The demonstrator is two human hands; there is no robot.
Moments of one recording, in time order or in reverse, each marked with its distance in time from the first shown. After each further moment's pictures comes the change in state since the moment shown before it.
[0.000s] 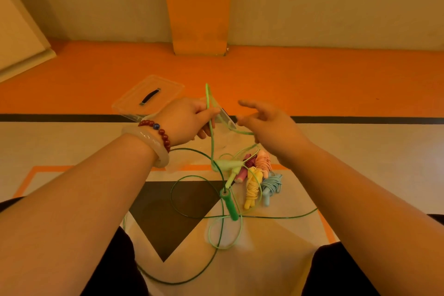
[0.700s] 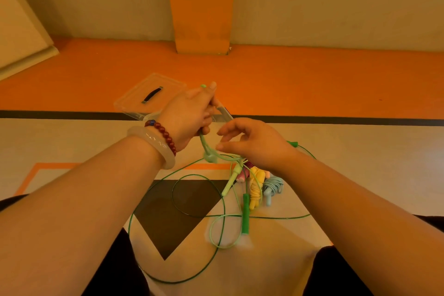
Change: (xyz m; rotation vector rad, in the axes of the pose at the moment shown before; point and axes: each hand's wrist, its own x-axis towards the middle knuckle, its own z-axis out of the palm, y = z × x) left_hand -0.004 0.009 0.008 -0.832 0.078 -0.127; right_hand -0.005 0.004 0.024 -0.070 -0.242 -0.112
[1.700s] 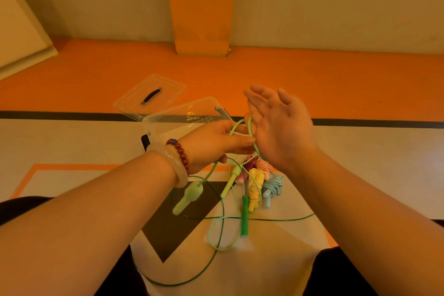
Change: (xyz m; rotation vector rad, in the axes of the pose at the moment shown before) left_hand -0.011 -0.026 0.023 0.218 -0.372 -0.063; right_hand -0.003 -0.021 -0.017 1.132 0.166 -0.016
